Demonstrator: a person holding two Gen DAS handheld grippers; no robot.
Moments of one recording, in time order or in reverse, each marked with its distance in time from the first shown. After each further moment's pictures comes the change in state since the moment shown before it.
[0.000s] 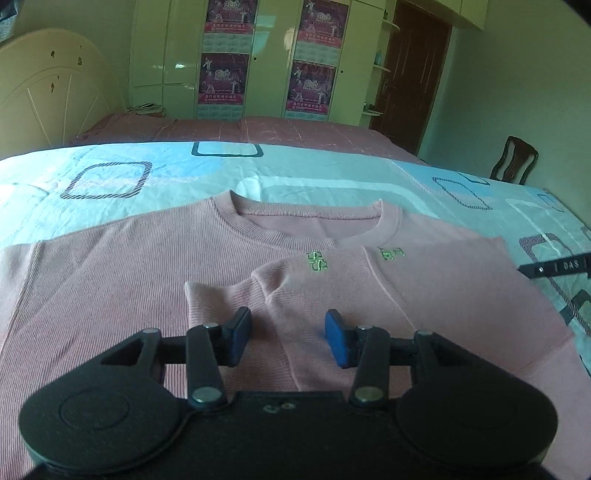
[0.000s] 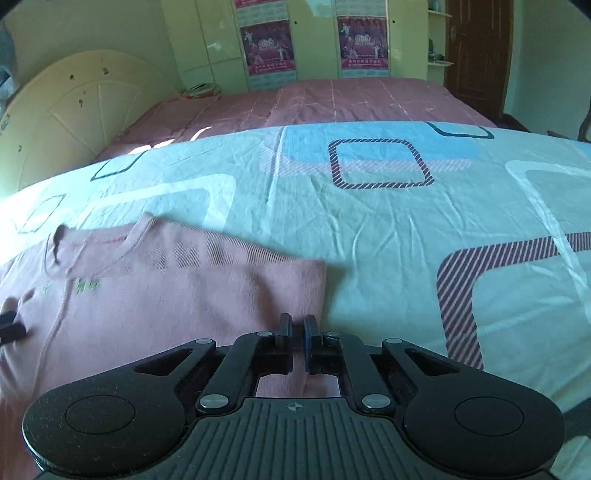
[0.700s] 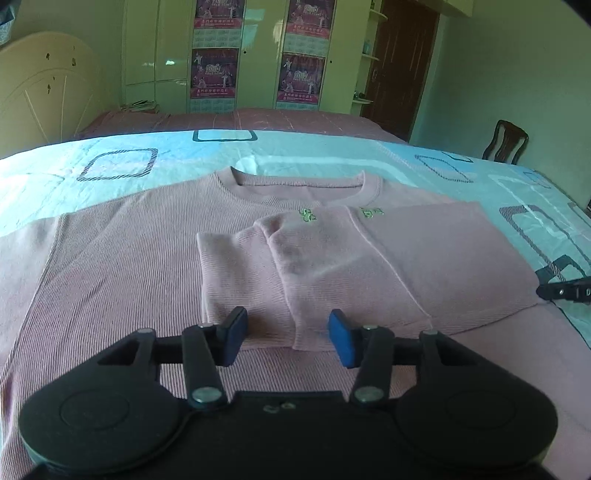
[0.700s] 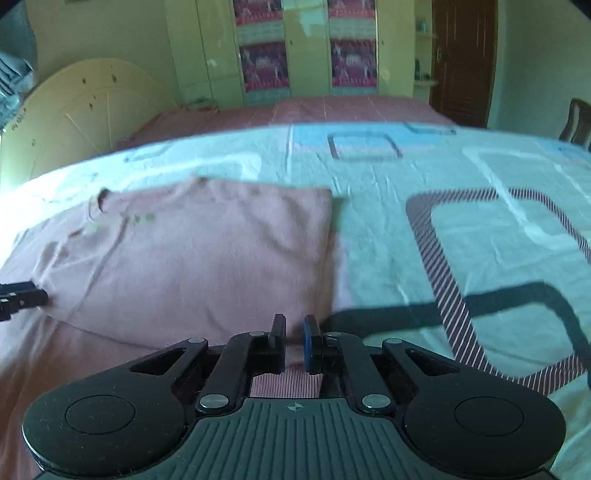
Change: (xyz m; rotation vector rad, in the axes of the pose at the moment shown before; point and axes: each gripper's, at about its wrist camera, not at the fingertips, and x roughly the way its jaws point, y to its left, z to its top) left arm -0.032 0.002 -0.022 0.033 0.036 -0.013; right arm -0.053 0.029 -0.075 0.066 -0.012 -0.034
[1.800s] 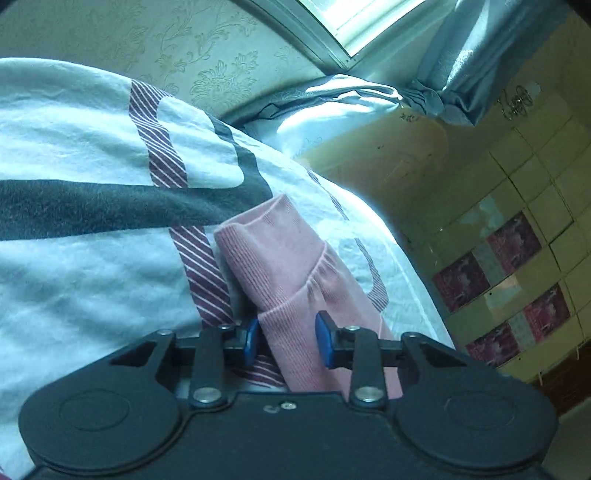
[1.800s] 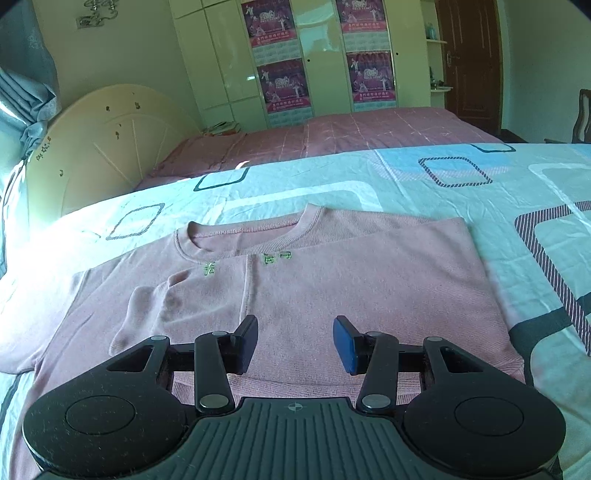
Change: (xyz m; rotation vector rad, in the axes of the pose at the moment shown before) left arm -0.191 0.411 -0.125 -1.099 -0.448 0.369; right arm -0.010 0.141 0.027 0.054 -0.130 0.067
